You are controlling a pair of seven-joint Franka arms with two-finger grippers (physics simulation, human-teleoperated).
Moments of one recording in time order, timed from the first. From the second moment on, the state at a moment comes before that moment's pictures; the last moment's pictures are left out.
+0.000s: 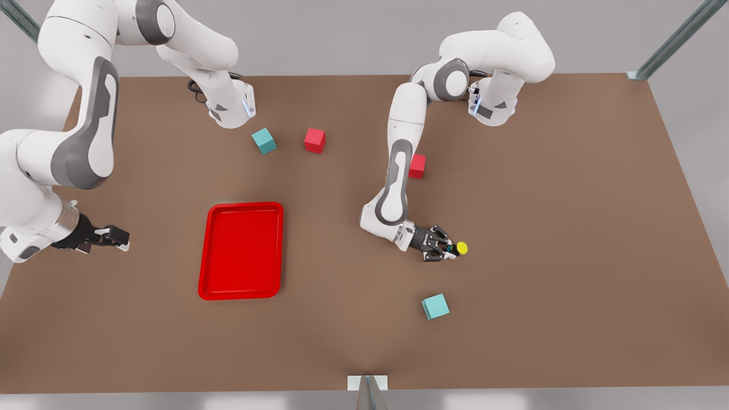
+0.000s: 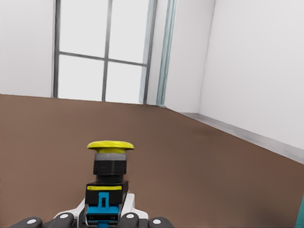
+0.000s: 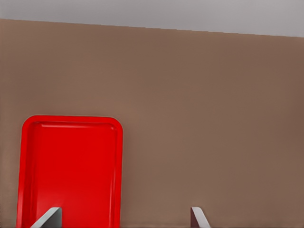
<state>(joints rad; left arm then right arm) -1.30 1.37 0.77 -1.35 0.44 1.79 -2.37 -0.18 0.35 0.09 -1.33 -0.03 1.71 -0.15</state>
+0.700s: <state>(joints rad) -1.32 1.37 0.77 -1.35 0.41 1.79 -2.39 -0.18 0.36 0.09 -1.33 -0.02 1.70 -0.13</state>
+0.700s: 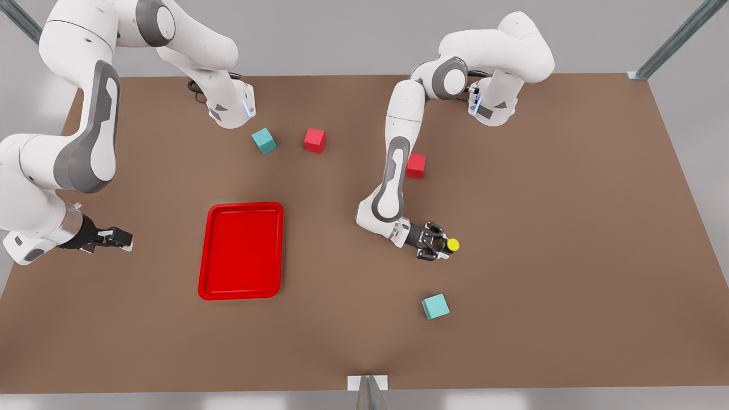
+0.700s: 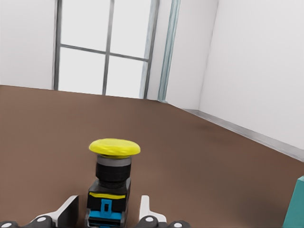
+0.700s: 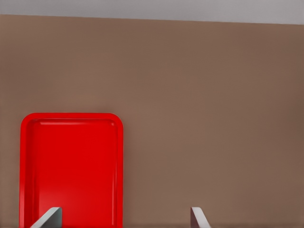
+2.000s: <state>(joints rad) -0.59 0.23 0.69 -1.38 -0.14 1.51 -0.80 -0.18 0.39 0.09 -1.33 -0.02 1.71 -0.11</state>
